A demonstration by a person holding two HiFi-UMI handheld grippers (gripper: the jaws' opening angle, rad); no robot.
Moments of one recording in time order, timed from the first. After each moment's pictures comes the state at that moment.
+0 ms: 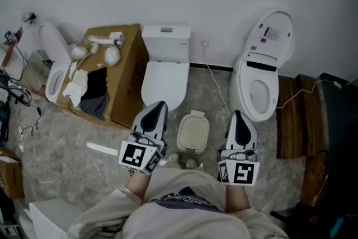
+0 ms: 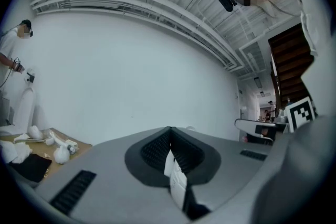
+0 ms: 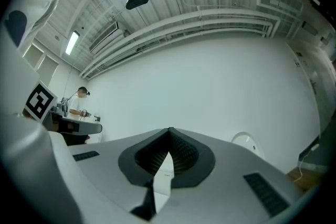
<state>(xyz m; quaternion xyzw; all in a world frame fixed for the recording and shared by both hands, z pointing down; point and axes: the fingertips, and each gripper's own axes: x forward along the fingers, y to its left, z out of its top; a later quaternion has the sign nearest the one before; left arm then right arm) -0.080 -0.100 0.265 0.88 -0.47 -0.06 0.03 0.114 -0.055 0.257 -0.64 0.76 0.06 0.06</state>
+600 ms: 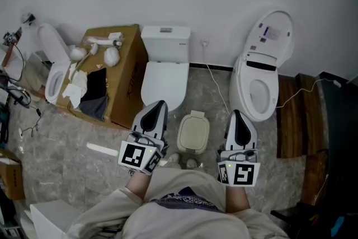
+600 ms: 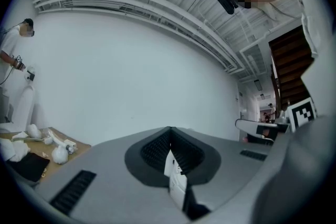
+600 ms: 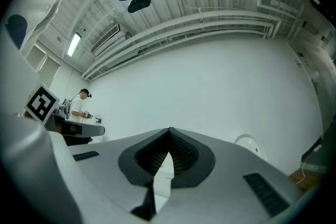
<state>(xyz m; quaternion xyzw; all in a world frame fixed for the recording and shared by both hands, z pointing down) -0.082 -0.106 0.260 0.88 -0.47 -0.07 0.03 0.106 -0.057 0.248 -0.63 0.77 0.07 0.06</state>
